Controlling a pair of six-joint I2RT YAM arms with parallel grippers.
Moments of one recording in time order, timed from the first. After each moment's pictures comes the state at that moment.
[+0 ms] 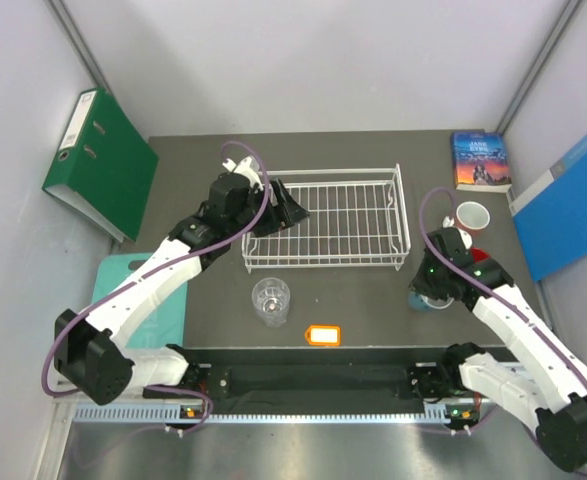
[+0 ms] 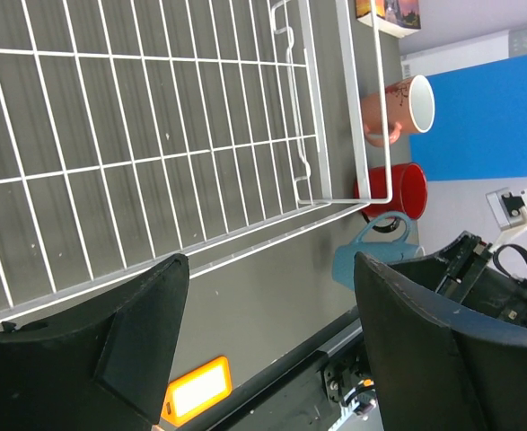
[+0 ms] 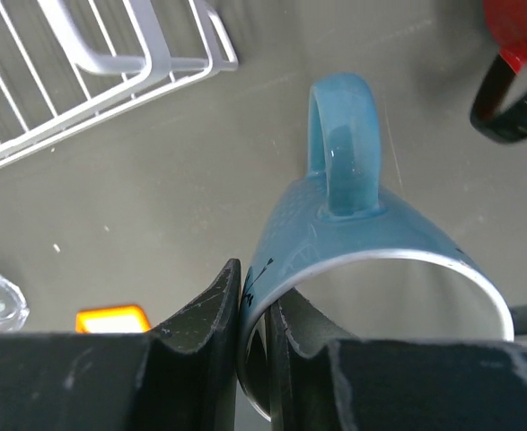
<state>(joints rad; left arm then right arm) -0.57 1.27 1.10 -0.29 0.17 -0.80 0.40 0.87 0.74 -0.89 0.16 0.76</state>
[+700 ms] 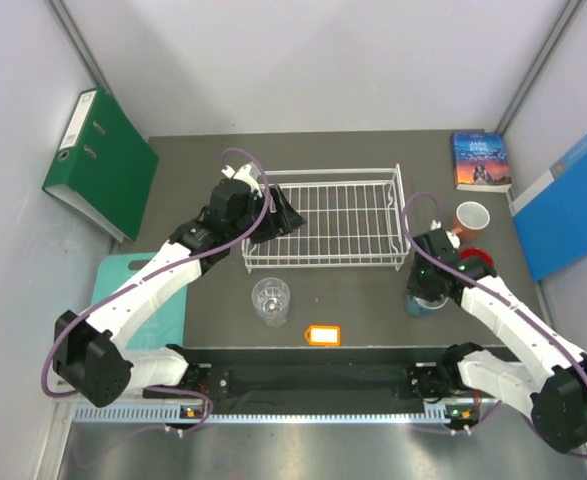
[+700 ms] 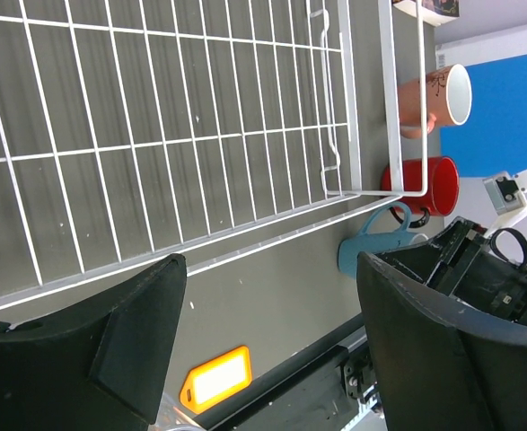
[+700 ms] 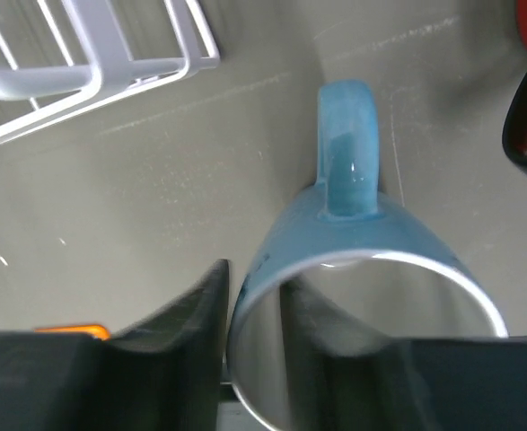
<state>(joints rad) -0.57 1.25 1.05 -0.32 0.14 -0.79 0.41 0.99 0.67 -0.77 0.15 0.71</state>
